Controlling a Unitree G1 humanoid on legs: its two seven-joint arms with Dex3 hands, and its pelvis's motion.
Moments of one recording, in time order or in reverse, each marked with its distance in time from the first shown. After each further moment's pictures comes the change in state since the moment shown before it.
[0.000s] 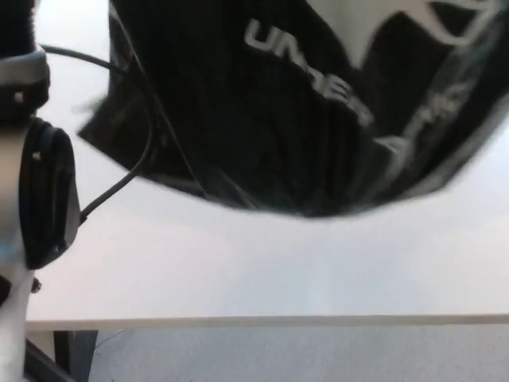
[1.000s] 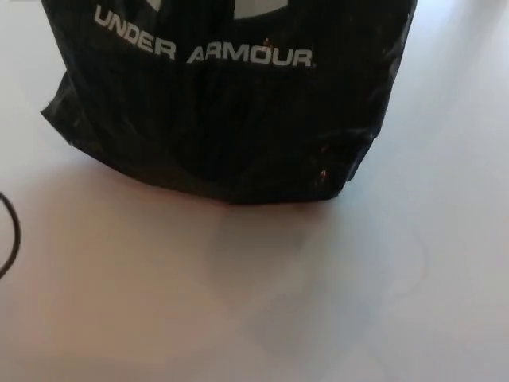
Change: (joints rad) left_arm 0.421 0.312 -0.082 -0.189 0.079 0.068 -0.133; right_arm 0.292 -0.299 0.183 -0.125 -0.037 0.065 0.312
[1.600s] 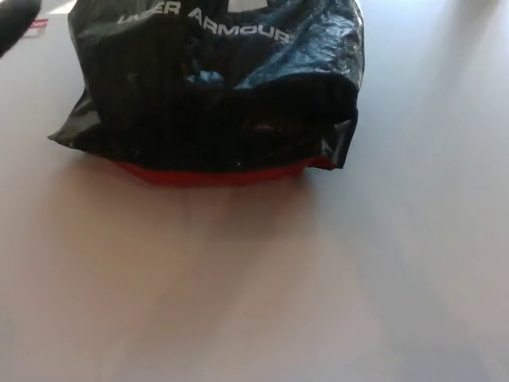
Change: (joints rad) left_arm 0.781 0.005 0.330 -0.625 -0.116 0.029 -0.110; right_arm 0.694 -0.017 -0.274 -0.691 0.106 0.080 0.112
